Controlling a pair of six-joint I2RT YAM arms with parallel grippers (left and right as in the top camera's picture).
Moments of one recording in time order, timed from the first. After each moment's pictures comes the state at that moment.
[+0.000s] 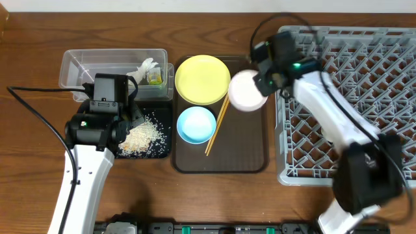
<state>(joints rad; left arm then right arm) -0.08 1.21 1.12 -1.00 -0.21 -0.57 0.31 1.81 1.45 -0.66 0.00 -0.23</state>
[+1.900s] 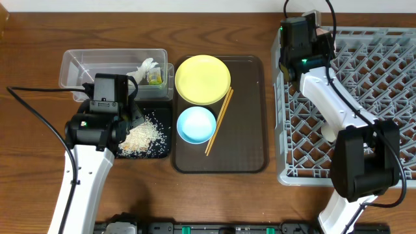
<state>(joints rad) -0.08 1.21 1.12 -1.00 -0.21 -0.57 0.24 1.93 1.46 -0.24 0.99 -0.29</state>
